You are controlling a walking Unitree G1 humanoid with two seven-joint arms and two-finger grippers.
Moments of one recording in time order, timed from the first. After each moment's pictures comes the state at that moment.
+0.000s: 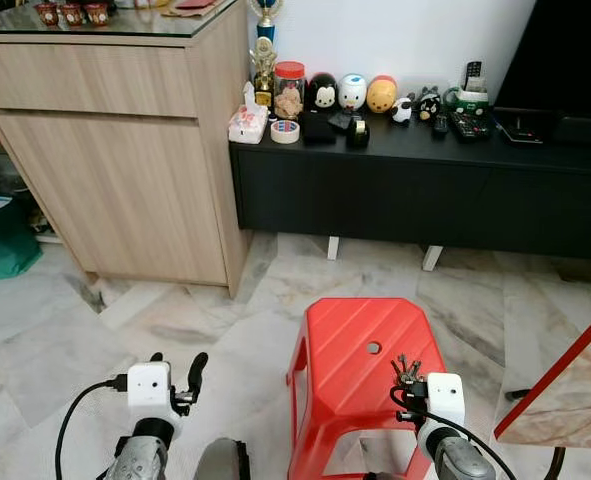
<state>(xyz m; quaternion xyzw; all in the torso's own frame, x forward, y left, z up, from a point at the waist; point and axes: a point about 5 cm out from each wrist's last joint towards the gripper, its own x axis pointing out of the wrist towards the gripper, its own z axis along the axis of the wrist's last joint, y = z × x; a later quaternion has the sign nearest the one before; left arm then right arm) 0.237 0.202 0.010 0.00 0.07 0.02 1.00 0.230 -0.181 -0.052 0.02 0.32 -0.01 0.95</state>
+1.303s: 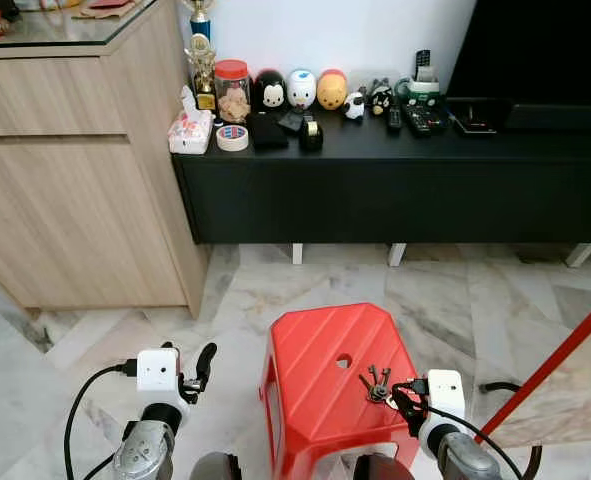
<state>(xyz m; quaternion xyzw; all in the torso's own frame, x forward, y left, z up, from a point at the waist) 0.244 0.198 0.018 0.00 0.07 0.01 1.00 0.248 -0.185 -0.040 0.04 0.31 0.04 0.95</state>
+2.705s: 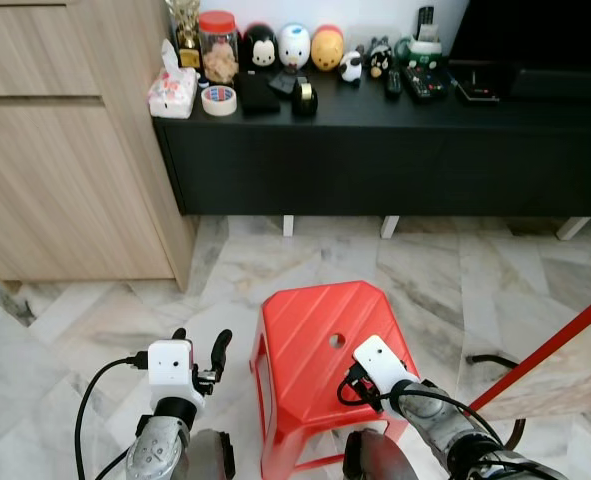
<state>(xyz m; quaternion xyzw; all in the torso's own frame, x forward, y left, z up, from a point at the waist) 0.237 0.171 0.047 -0.01 0.03 -0.01 1.00 0.283 -0.139 -0.020 -0.23 0.33 0.23 0.89</state>
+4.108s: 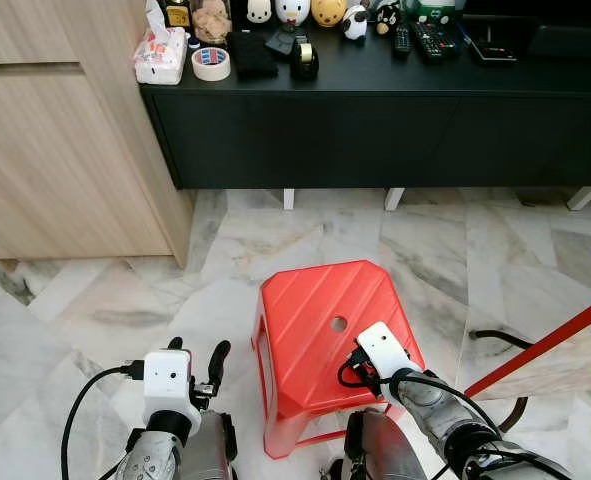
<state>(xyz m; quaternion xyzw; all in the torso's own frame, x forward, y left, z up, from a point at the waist) 0.216 0.173 0.057 0.02 0.05 -0.01 1.00 0.295 -0.139 -0.010 -0.21 0.31 0.19 0.91</state>
